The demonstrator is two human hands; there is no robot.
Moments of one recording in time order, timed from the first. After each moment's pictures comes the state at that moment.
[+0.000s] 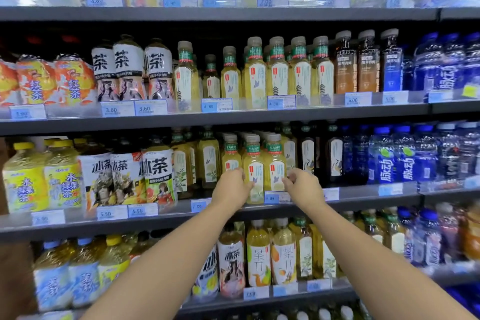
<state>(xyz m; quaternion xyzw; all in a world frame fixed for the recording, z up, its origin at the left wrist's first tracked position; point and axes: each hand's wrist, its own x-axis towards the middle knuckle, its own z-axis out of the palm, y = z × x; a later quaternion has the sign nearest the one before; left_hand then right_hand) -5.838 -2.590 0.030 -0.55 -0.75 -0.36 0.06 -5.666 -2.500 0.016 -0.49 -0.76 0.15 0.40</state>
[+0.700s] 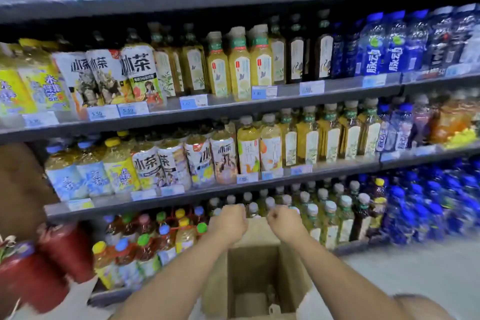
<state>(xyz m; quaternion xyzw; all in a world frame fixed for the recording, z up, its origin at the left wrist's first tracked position) -5.785 -2.731 -0.255 -0.61 -0.78 -0.12 -0.06 -5.630 -2.658 -0.281 -0.53 -0.79 0.26 0.15</state>
